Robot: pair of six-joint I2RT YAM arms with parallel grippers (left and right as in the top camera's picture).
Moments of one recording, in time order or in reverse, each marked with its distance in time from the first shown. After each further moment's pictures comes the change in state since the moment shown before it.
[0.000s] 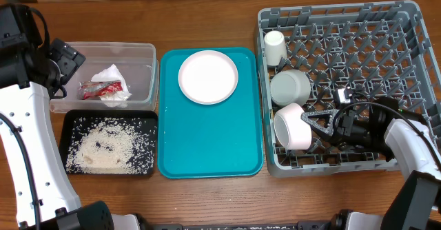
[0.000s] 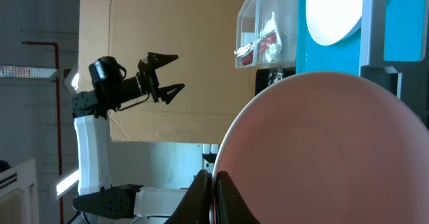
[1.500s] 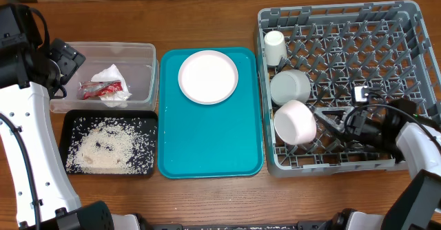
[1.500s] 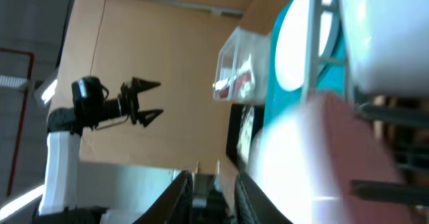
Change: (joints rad) left arm 0.000 0.000 0.000 0.000 0.000 0.000; right arm -0.147 0.000 -0.003 0.123 0.048 -0.016
